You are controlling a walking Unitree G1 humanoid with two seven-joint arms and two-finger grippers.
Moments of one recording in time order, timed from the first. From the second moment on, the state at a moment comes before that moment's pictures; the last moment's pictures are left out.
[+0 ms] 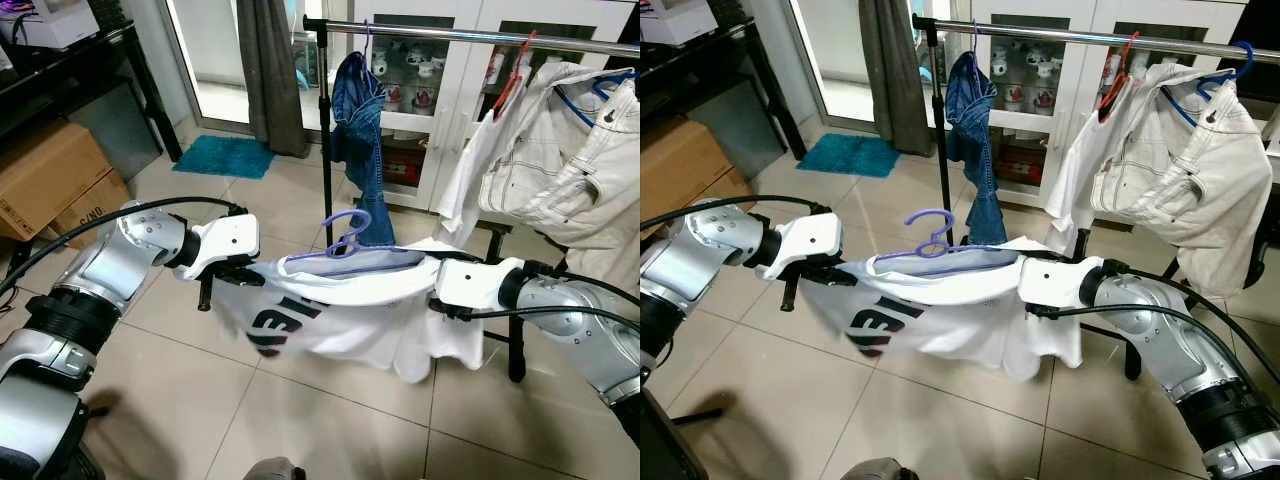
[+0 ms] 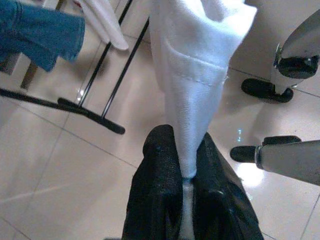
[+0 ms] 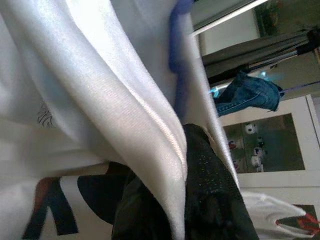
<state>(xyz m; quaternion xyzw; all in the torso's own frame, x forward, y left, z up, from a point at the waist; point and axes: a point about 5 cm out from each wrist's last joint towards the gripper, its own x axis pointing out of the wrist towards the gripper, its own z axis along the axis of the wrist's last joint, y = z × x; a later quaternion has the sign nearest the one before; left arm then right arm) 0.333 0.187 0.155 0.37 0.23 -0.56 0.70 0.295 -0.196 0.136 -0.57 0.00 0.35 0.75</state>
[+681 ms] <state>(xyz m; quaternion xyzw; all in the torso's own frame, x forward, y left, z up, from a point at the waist) 0.334 0.165 0.145 0.38 0.22 -0.59 0.68 0.290 -0.185 0.150 -0.55 -0.02 0.37 0.75</state>
